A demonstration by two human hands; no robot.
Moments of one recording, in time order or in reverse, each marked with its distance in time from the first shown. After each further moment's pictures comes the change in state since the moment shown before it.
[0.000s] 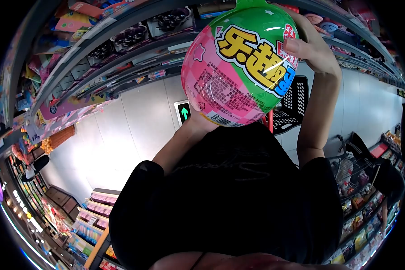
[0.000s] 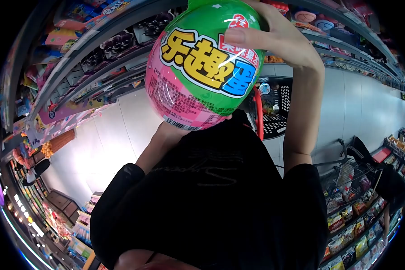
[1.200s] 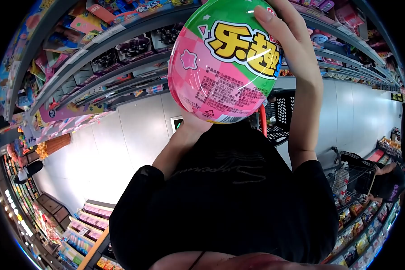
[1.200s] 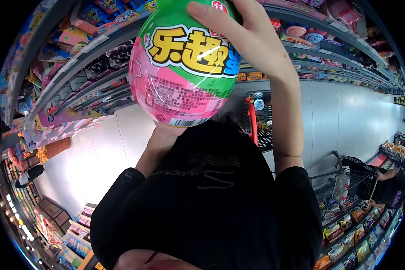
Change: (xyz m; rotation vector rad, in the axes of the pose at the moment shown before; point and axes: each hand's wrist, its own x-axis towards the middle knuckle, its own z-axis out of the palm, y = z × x) left_hand 0.008 0.009 -0.007 -0.070 -0.140 0.171; right_hand 0.016 -0.096 0.064 0.260 0.109 -0.360
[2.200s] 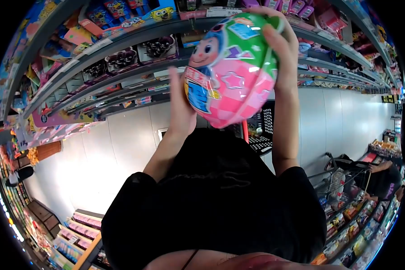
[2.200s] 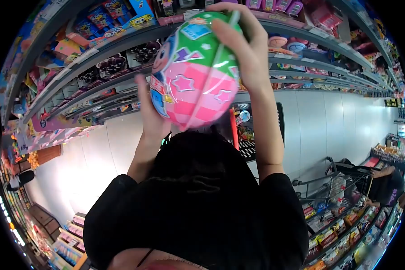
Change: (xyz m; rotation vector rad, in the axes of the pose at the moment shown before) left_hand 0.038 -0.001 0.091 0.480 0.170 0.098; right_hand -0.027 0.011 -0.042 0.060 0.263 -0.040
